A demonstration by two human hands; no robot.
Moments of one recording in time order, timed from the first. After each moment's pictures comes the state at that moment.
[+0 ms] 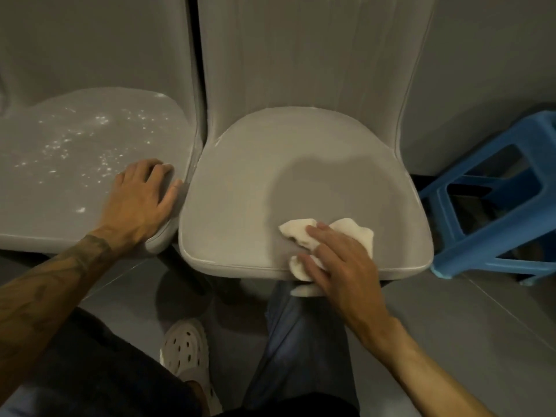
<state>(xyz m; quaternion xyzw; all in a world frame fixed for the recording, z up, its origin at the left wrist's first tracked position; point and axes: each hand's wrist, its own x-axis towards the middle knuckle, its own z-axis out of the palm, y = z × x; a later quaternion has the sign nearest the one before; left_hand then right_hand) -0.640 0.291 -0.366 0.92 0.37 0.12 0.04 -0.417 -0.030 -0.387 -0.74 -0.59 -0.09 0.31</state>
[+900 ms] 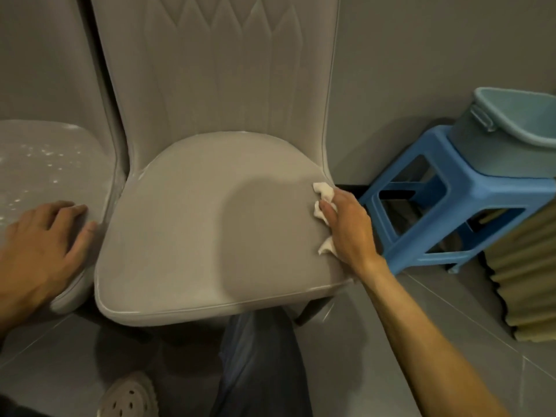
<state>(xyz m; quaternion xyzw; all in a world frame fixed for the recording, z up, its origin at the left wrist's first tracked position) -0.666 0.358 -0.436 0.91 0.39 0.14 0.05 -0.265 -0.029 -0.360 -0.87 -0.35 0.02 0.35</state>
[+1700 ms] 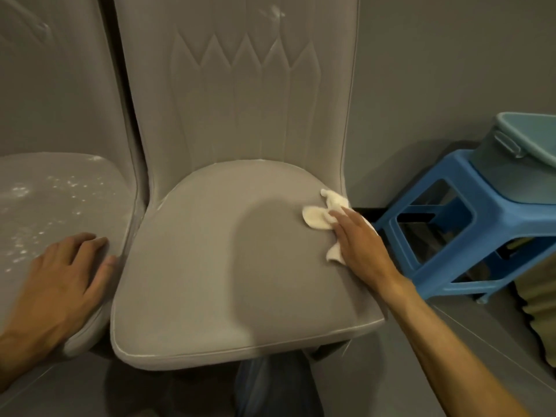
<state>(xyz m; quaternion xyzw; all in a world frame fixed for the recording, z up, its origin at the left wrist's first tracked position) -0.638 0.305 -0.379 0.91 0.39 0.11 0.05 -0.245 -0.004 -0.363 -0.88 -0.41 0.03 0.24</state>
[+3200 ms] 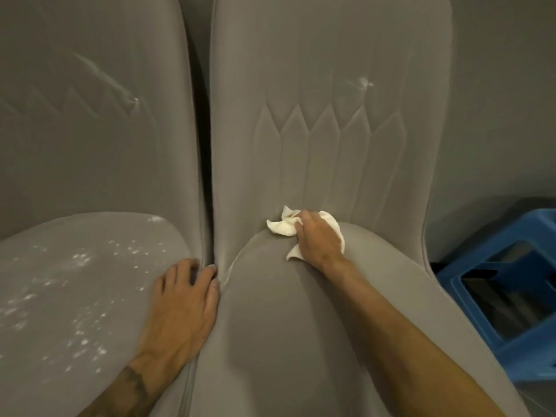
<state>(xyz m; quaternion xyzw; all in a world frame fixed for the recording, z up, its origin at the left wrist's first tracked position) -0.534 0.358 -0.377 0.91 0.37 0.17 0.02 -0.254 0.281 -0.361 -0.88 -0.42 -0.01 0.23</state>
